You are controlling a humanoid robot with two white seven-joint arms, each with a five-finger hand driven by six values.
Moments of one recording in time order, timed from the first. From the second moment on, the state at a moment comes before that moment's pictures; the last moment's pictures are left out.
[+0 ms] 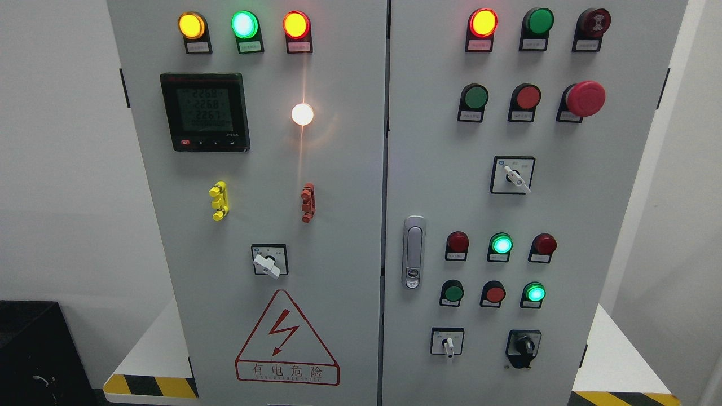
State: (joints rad) left arm 0.00 -0.10 -0.14 0.00 0.10 -0.06 0.15; right arm 0.20 0.12 0.14 -0.44 -0.06 0.18 0.04
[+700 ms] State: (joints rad) left arm 0.00 -0.10 -0.14 0.00 0.10 -0.06 0.15; right arm 0.20 0.12 0.14 -0.46 -0.06 0.08 0.05
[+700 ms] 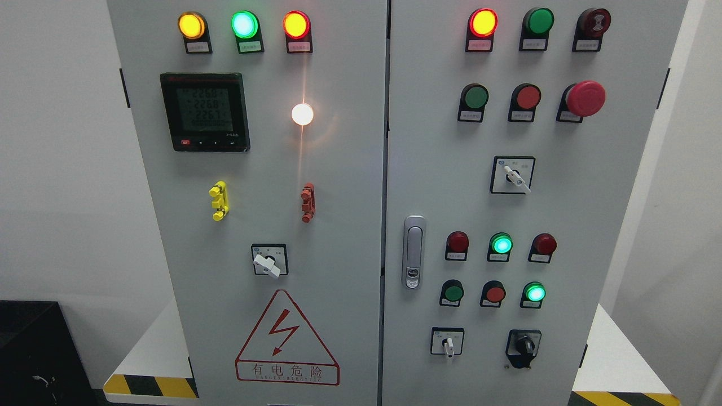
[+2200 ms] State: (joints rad) left arm 0.00 -0.10 -0.14 0.00 0.10 -0.06 0.15; right arm 0.22 0.11 -0.03 -1.18 0.81 0.02 -0.13
